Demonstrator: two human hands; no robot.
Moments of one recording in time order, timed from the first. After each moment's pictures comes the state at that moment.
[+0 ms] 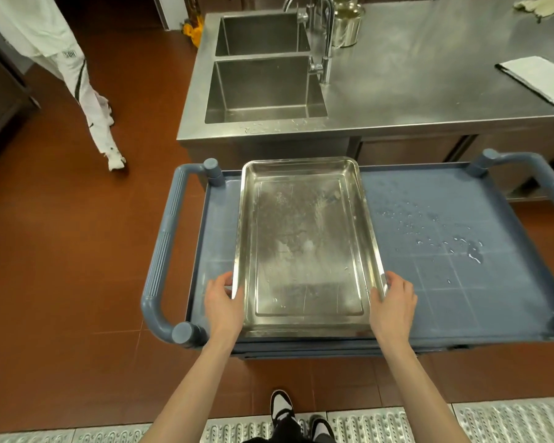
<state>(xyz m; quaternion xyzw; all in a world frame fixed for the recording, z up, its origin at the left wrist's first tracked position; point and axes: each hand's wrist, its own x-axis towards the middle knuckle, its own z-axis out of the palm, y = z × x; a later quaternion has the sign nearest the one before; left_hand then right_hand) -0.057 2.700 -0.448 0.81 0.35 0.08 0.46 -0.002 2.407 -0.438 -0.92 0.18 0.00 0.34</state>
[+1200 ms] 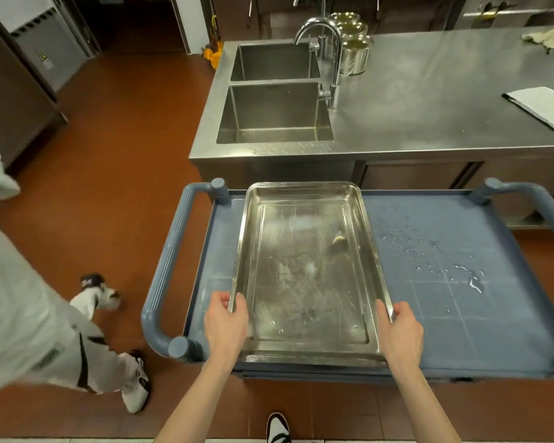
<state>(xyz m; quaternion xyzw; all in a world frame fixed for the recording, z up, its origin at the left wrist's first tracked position) -0.058 2.669 -0.401 0.79 0.41 0.09 0.45 0.006 2.385 -0.414 -0.89 0.23 0.03 0.40</state>
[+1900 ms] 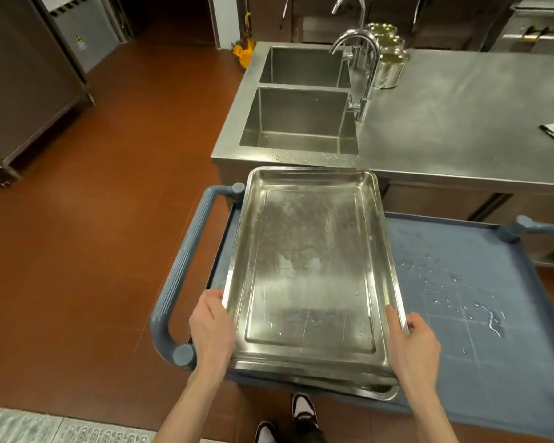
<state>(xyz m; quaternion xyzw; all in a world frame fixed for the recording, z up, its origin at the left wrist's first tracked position) -0.054 2.689 -0.342 0.72 0.46 0.18 0.49 0.026 2.413 -0.349 -0.88 0.18 0.03 0.44</state>
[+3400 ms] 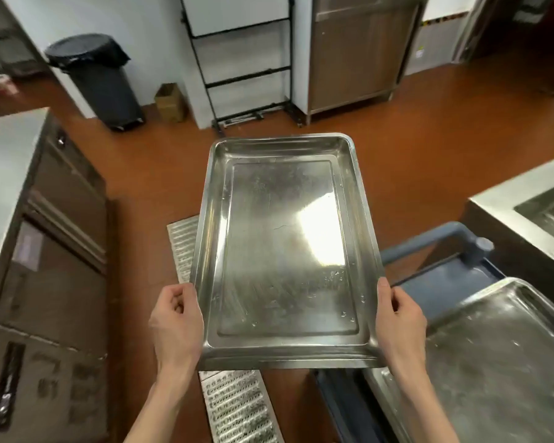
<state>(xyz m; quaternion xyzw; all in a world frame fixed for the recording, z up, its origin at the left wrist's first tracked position) -0.331 2.692 -0.272 0.43 0.72 0.47 0.27 -0.035 2.647 -0.294 -0.79 -0.34 0.24 0.45</state>
